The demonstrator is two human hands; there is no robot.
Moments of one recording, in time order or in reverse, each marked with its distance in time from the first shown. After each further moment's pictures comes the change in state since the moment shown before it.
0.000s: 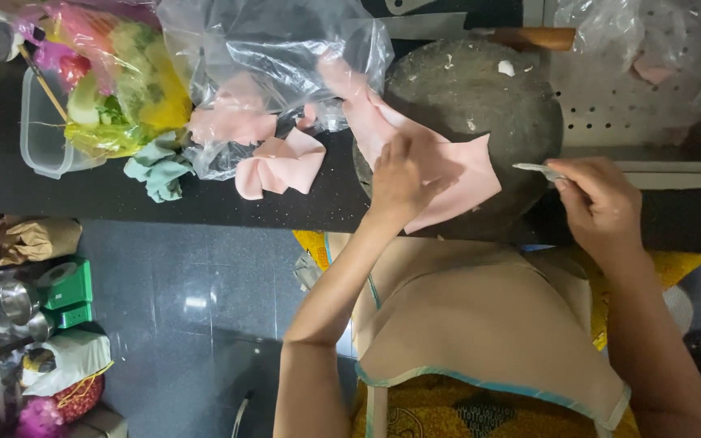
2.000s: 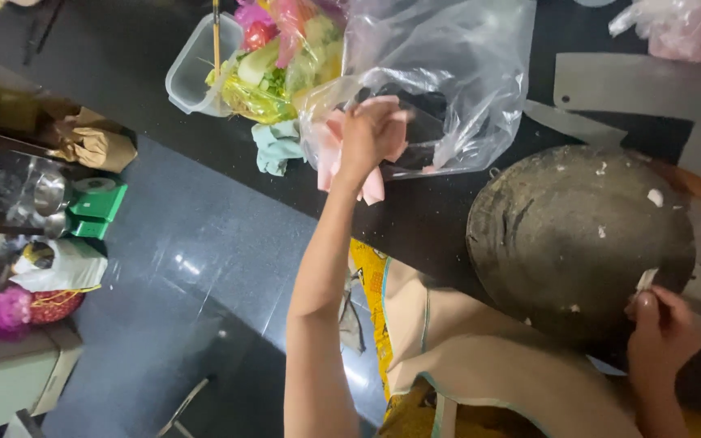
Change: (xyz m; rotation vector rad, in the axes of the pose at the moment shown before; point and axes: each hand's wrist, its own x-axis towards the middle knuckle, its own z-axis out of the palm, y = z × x) left_hand 0.052 -0.239 -0.168 -0.051 0.702 0.196; right_hand -0.030 0.051 0.084 -0.041 0.134 0.306
